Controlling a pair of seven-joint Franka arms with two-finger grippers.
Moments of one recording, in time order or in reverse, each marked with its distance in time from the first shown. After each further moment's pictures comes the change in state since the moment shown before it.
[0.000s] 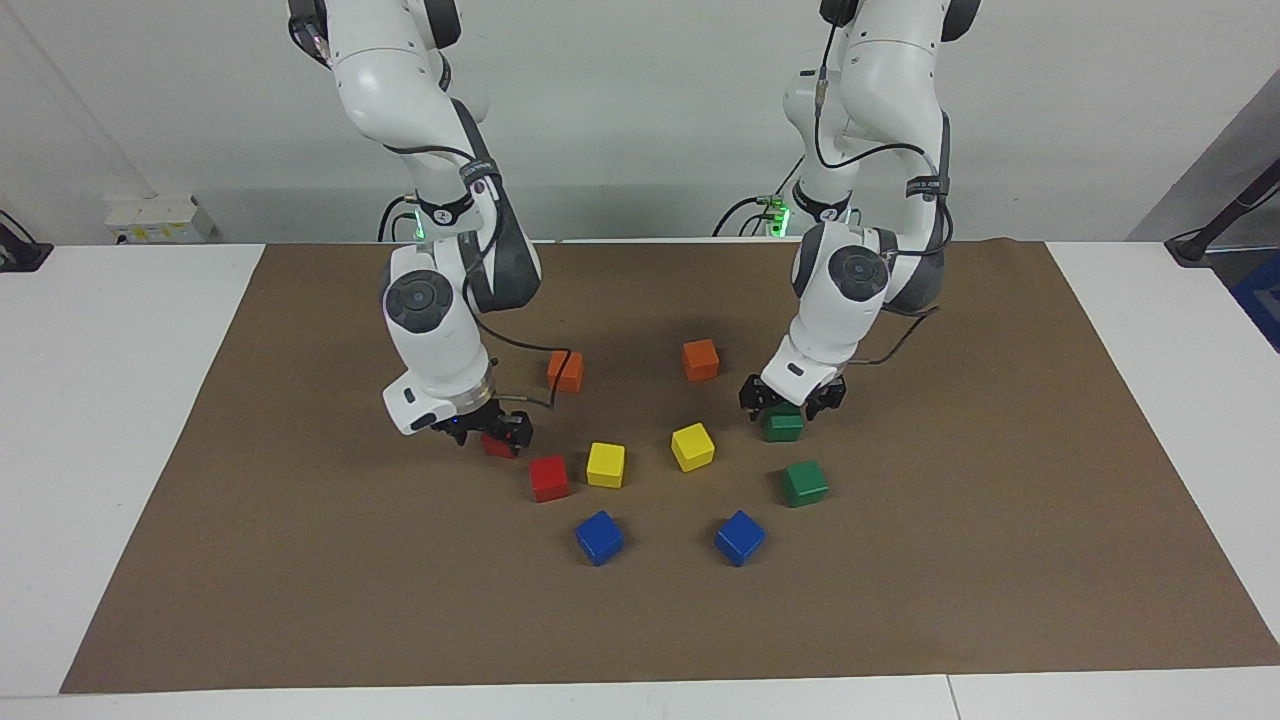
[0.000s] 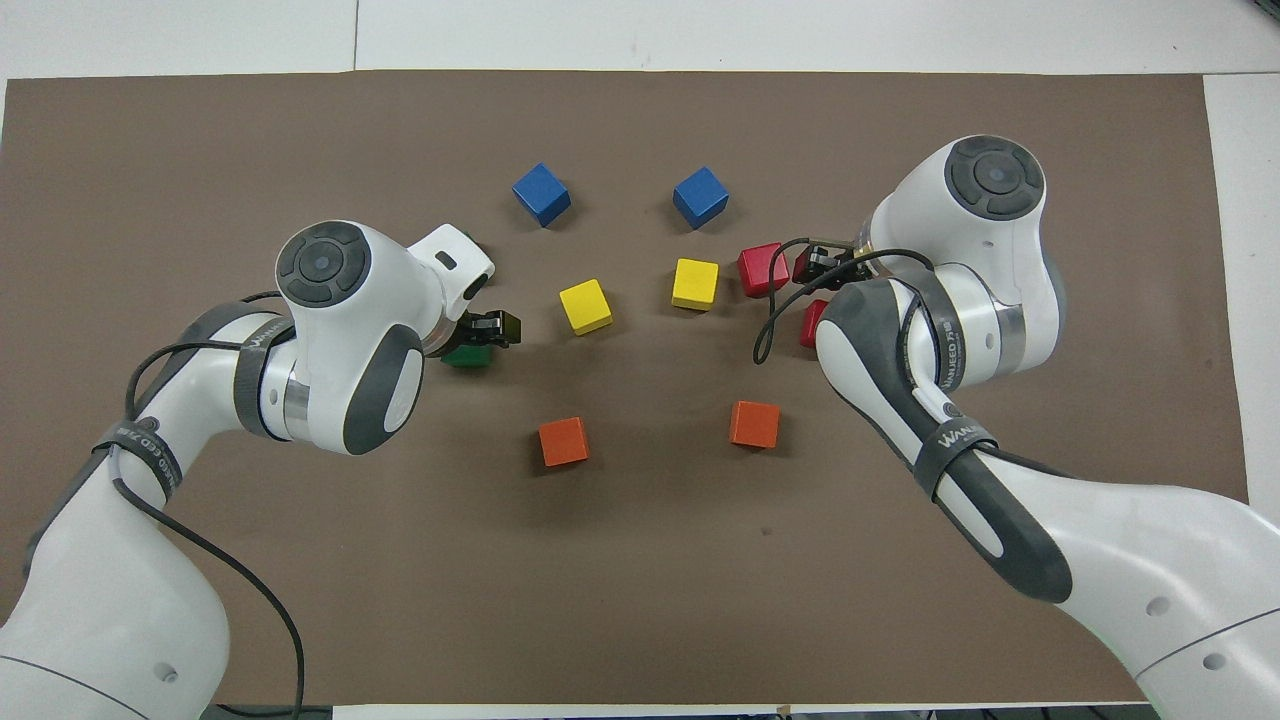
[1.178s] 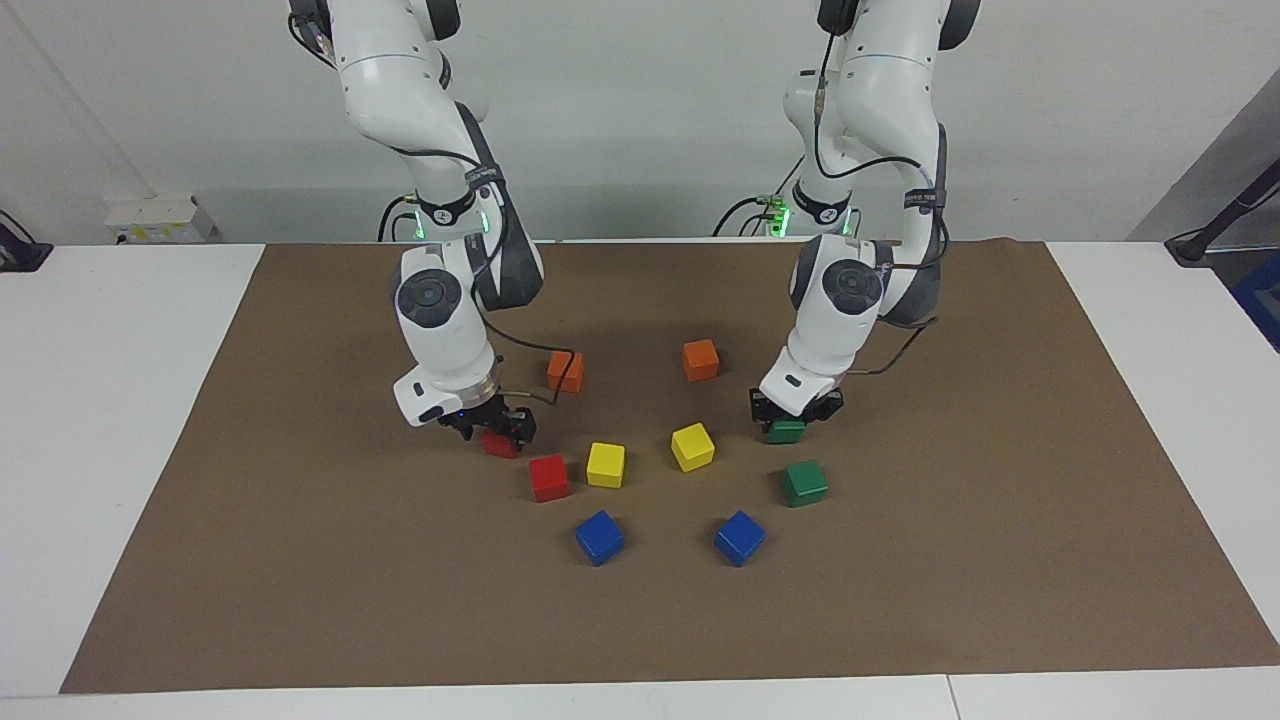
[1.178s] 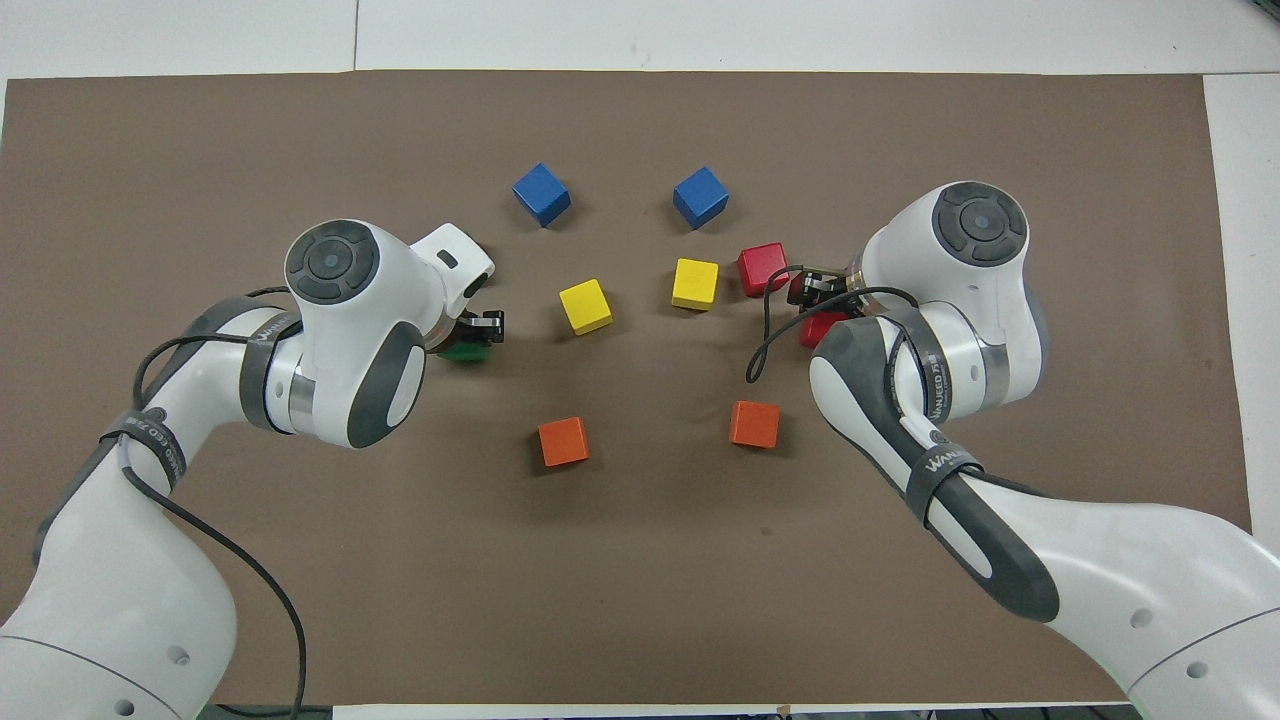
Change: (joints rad) left arm 0.000 0.005 0.025 0.021 0.032 -0.014 0.000; right arm 0.006 -0.028 0.004 -0.113 0.000 0.101 0.023
